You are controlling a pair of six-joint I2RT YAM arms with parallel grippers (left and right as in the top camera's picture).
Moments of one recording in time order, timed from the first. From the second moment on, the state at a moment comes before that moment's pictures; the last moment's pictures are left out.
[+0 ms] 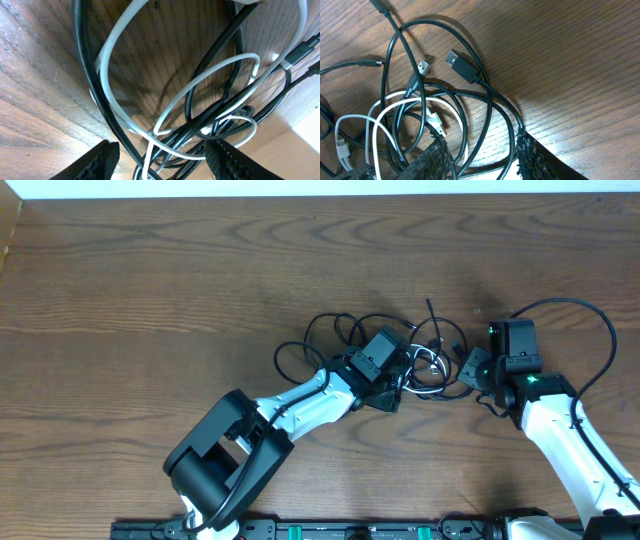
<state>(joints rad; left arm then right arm) -0.80 1.89 1.06 -0.15 0.19 -2.08 0.11 1.34 0.72 -0.45 0.02 0.59</state>
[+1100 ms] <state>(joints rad) -0.77 1.87 1.06 0.00 0.20 -1.83 0.11 1.34 0.72 -0.46 0.02 0.59</state>
